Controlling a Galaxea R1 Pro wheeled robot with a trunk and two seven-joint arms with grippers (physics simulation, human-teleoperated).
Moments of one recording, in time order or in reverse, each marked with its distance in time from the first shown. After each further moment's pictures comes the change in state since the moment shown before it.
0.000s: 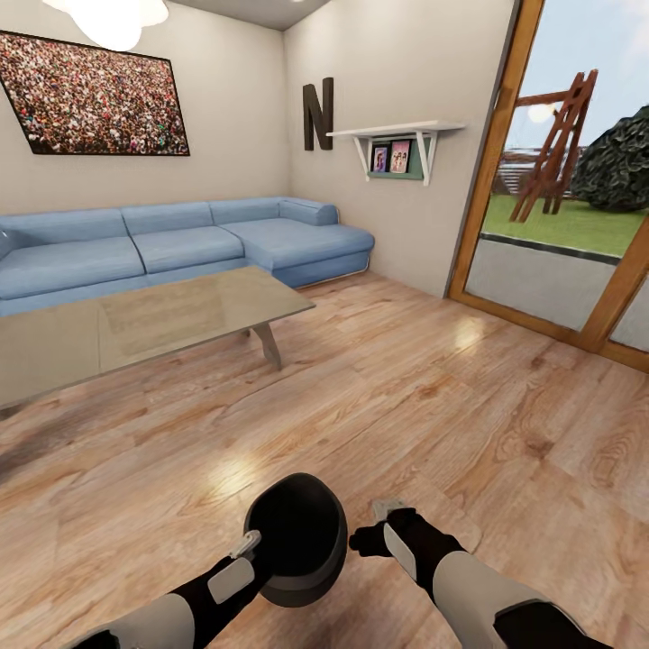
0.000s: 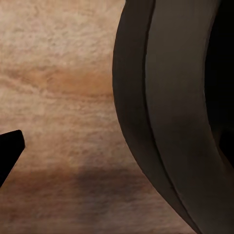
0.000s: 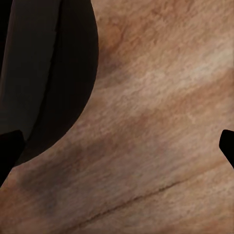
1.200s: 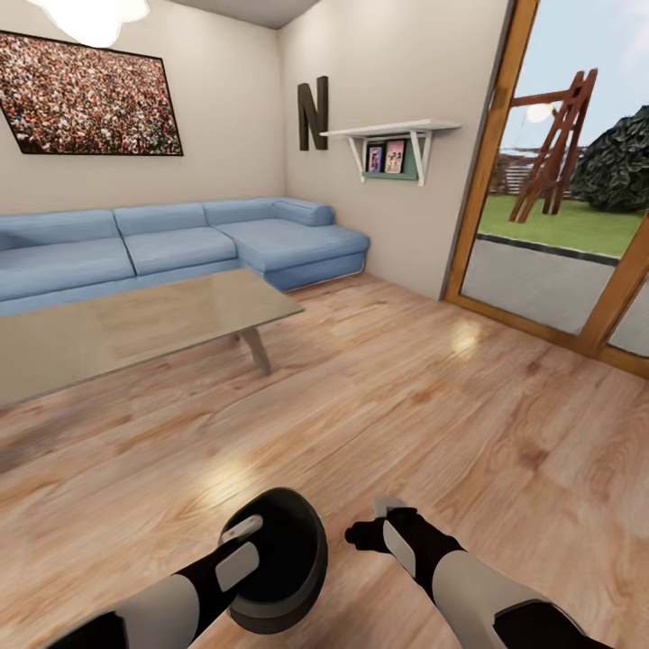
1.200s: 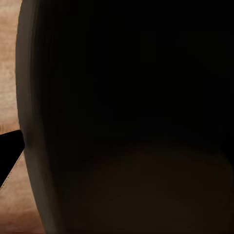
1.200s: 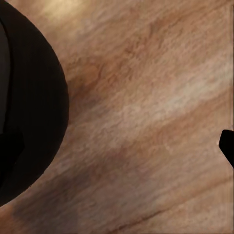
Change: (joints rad) left arm -0.048 -0.005 -0.009 -0.003 -0.190 0.028 0.104; right arm 0.001 0.001 0.005 -0.007 -0.077 -0.038 0.001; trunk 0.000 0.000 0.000
